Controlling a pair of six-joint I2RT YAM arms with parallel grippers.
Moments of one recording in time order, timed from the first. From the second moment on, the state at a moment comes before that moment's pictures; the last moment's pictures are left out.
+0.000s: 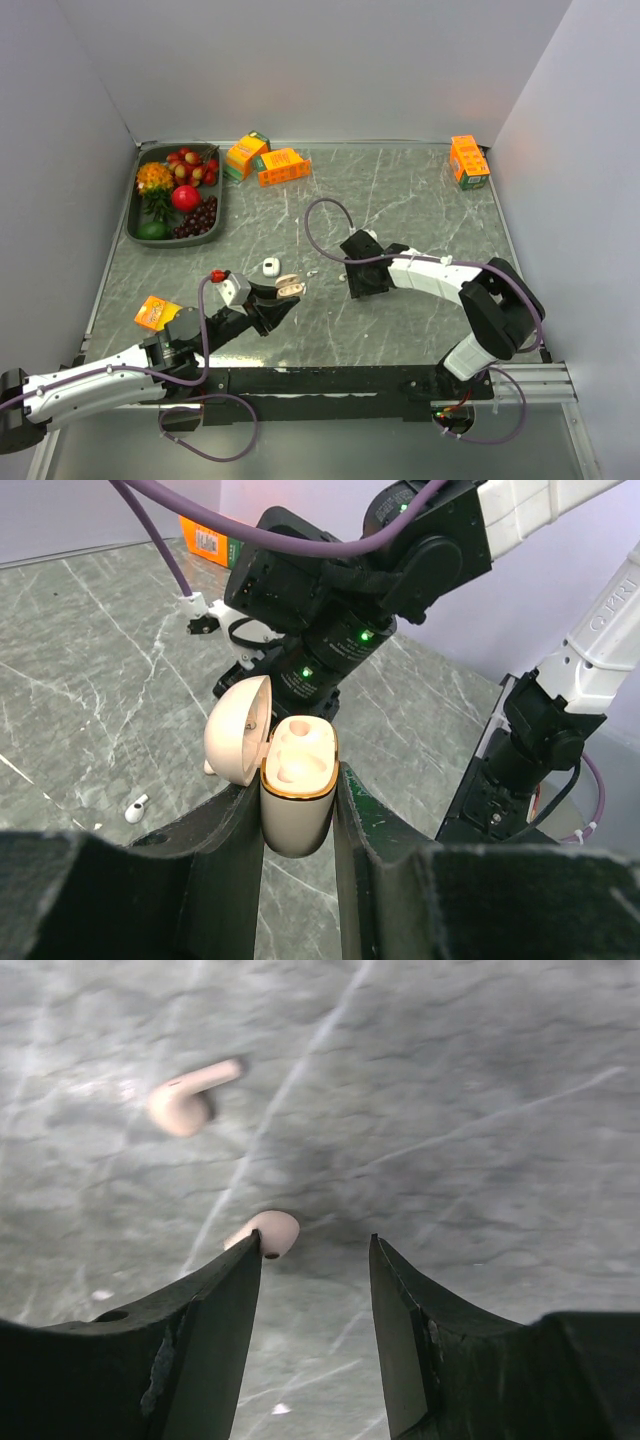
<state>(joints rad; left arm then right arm) -1.15 0.47 0.23 0.39 -0.18 -0.23 0.72 1.56 0.85 -0.49 0.19 0.50</state>
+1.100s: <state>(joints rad) -1.16 0.46 0.23 0.39 -0.18 -0.23 0.61 1.53 0.83 -0.51 0.12 0.98</state>
